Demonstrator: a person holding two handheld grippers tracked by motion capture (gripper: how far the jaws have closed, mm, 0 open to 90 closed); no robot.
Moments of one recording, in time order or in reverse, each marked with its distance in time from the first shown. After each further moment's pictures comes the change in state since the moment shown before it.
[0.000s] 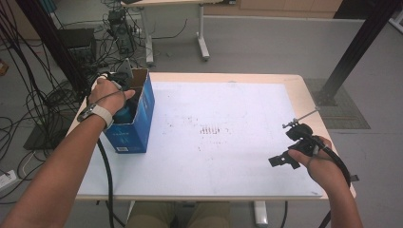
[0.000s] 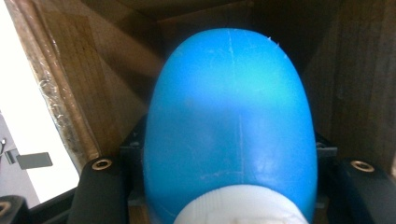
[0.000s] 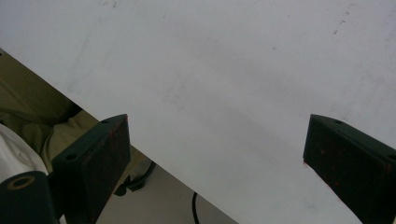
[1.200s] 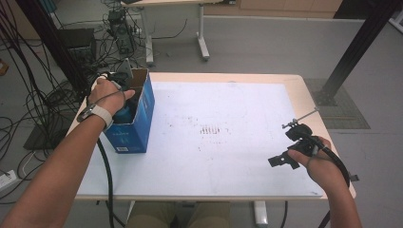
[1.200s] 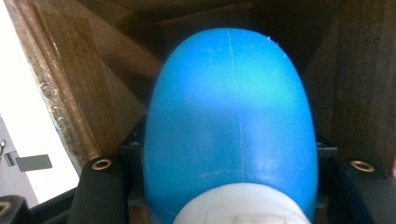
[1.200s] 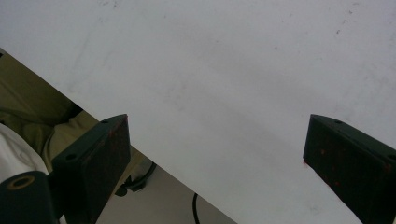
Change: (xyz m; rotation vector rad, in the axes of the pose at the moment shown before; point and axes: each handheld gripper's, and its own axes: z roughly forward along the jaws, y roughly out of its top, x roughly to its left) left arm 0.001 -0.001 0.000 -0.007 -0.003 0.005; right arm -0.001 -0.001 0.002 -0.001 0.005 0.001
